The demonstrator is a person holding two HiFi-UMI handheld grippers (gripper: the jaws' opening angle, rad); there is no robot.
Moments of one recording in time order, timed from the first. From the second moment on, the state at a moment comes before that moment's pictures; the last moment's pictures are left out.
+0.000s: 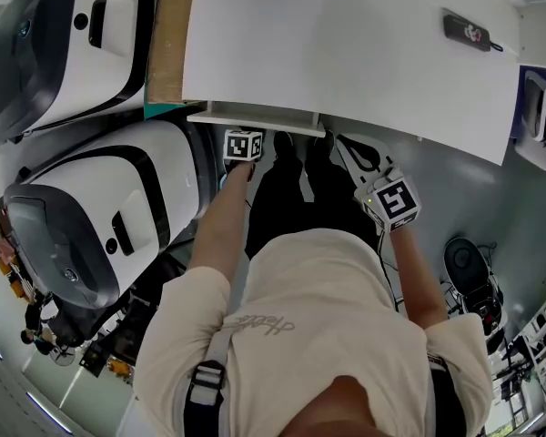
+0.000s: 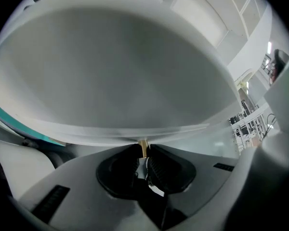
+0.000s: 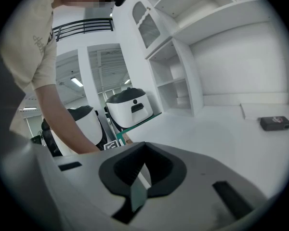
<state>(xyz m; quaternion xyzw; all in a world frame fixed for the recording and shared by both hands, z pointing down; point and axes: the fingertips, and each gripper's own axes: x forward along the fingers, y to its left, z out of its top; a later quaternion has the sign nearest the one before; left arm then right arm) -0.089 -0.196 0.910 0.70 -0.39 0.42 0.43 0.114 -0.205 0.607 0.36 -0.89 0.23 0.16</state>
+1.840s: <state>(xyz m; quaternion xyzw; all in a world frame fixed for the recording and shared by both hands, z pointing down) -0.131 -0.051 0.906 0.70 -0.37 0.41 0.45 0.026 -0.068 0.619 0.37 -0.88 0.24 0.20</state>
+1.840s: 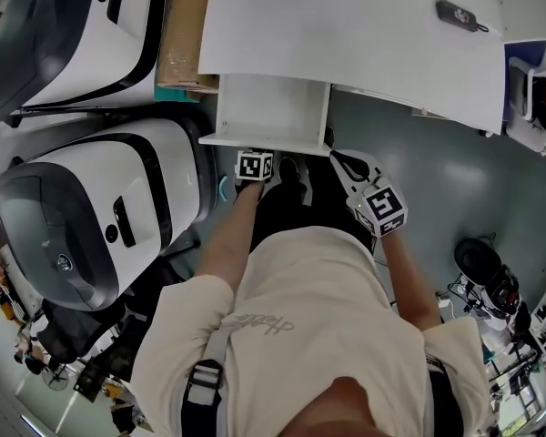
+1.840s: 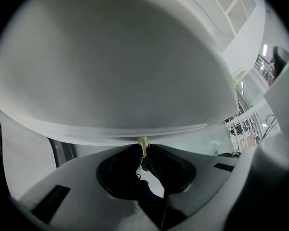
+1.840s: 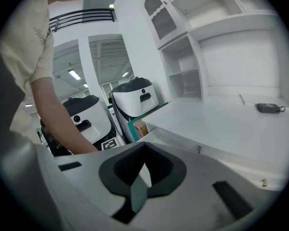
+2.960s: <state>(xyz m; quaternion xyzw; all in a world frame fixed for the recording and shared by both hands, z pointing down) -0.147 -0.005 0.905 0.72 -0.36 0.37 0.46 -0.011 0.001 0.625 0.41 -0.85 0.25 0.21</state>
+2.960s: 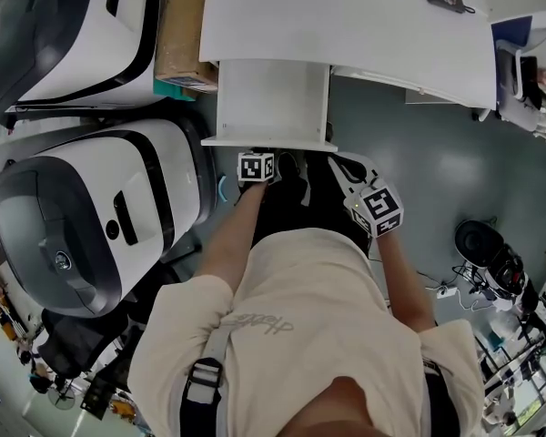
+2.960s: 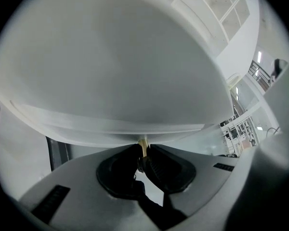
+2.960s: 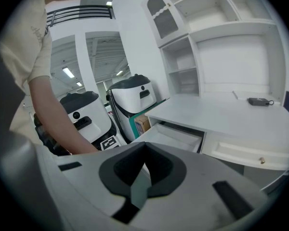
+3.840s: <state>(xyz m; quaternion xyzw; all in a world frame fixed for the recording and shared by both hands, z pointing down) -0.156 0.019 0.875 0.70 -0.39 0.37 0.47 0.021 0.018 0.592 0.41 -0.86 0.22 0.19</state>
